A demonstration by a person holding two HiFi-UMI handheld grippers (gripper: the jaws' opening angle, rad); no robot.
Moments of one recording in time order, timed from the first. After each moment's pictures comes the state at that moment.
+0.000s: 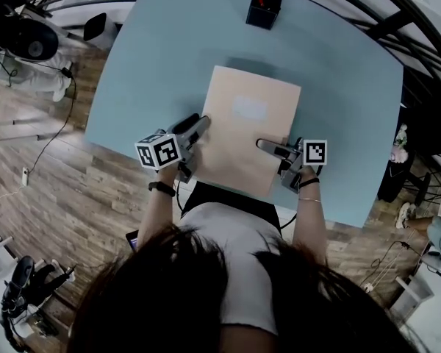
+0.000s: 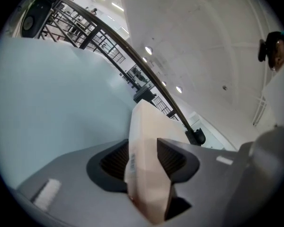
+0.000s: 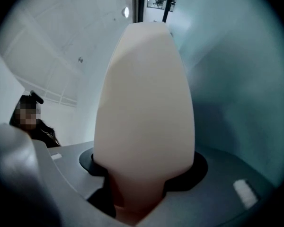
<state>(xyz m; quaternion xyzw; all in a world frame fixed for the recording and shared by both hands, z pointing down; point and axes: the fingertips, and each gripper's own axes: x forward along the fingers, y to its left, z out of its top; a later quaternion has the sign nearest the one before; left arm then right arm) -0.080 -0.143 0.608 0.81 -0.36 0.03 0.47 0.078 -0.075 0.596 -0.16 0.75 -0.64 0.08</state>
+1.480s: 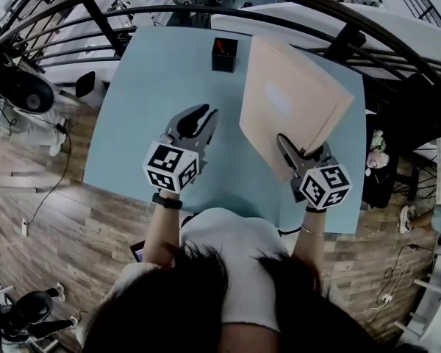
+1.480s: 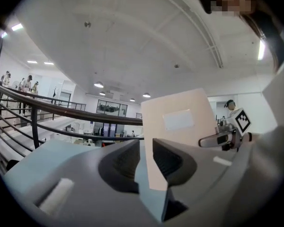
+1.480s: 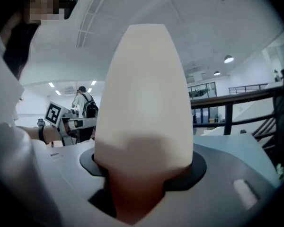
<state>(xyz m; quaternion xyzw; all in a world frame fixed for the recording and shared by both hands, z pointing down) 0.030 -0.184 0.381 0.94 -0.34 0.04 0.09 0.216 -0.107 0.389 -0.57 0.81 -0.14 -0.05</state>
